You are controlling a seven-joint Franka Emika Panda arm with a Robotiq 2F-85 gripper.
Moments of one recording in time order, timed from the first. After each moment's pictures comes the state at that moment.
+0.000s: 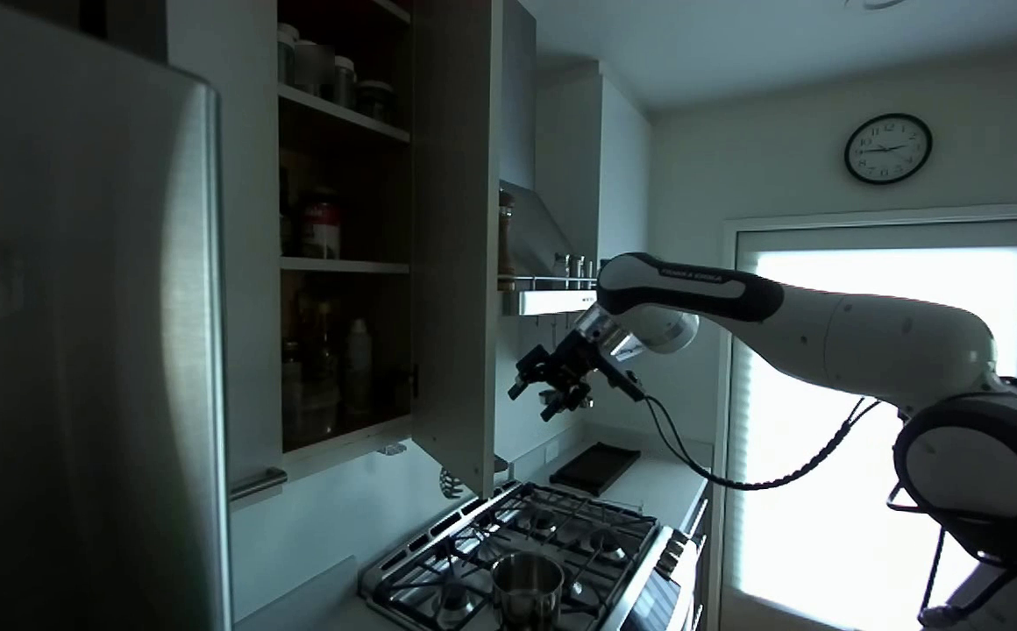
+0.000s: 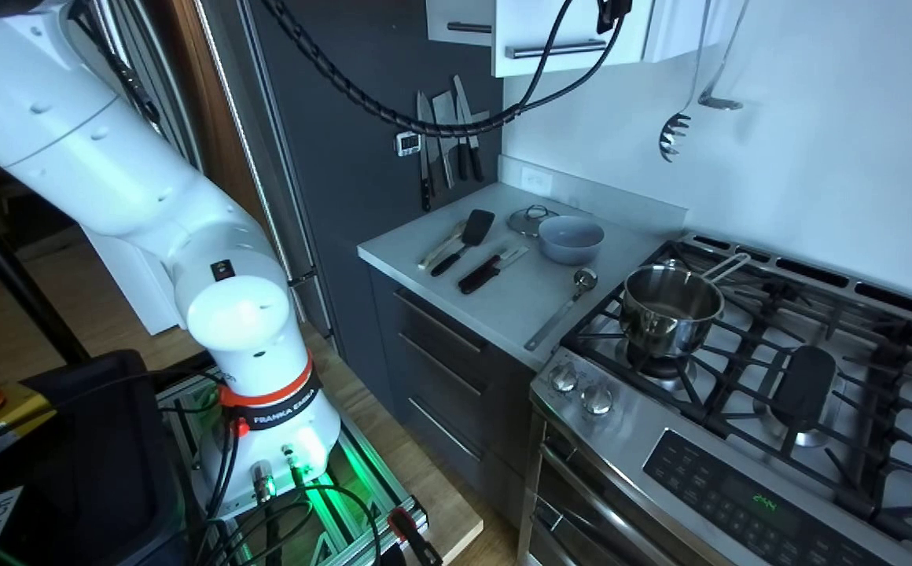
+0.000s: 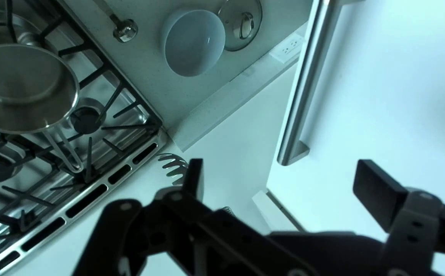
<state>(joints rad) -0.14 -0.42 -0.25 -1.93 0.52 1.94 -0.08</state>
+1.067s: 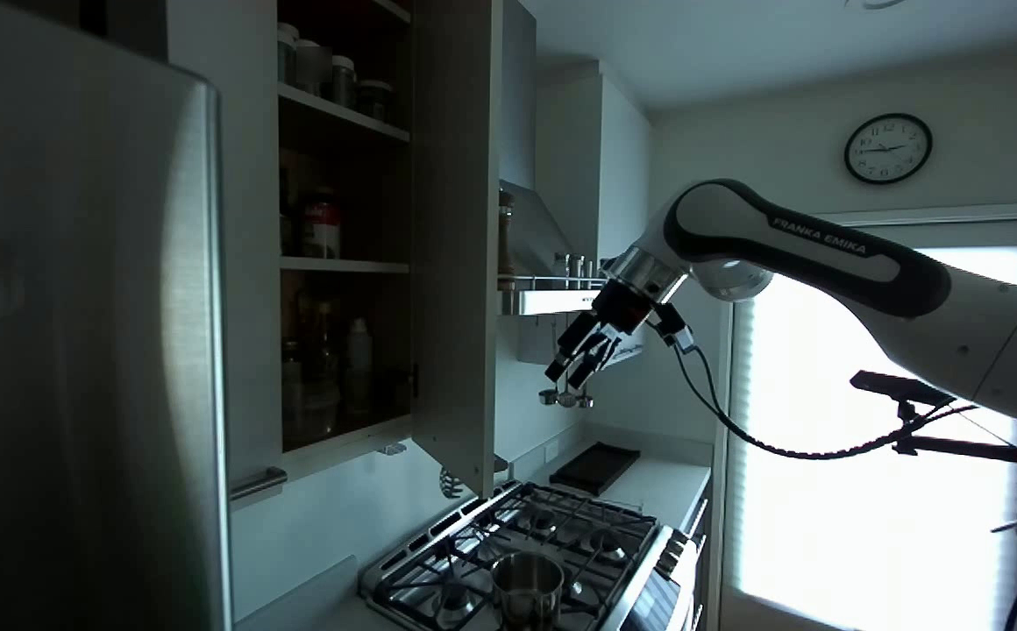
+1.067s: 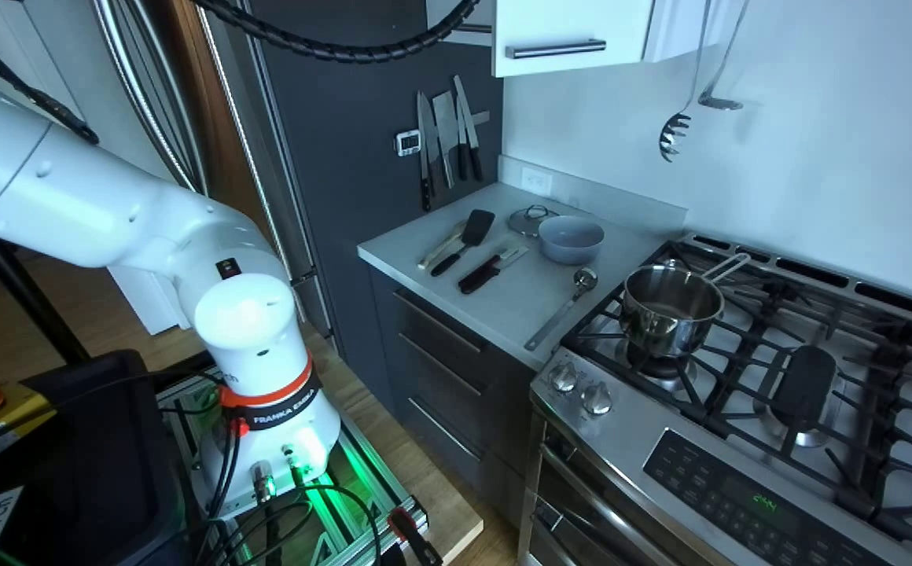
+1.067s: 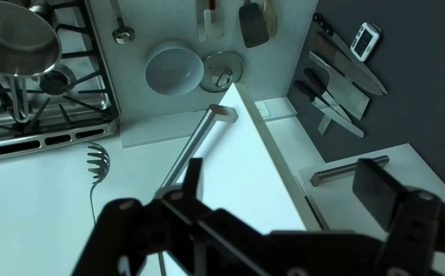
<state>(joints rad) -0.08 -0.70 -0.16 -1.91 0.35 1.68 -0.26</state>
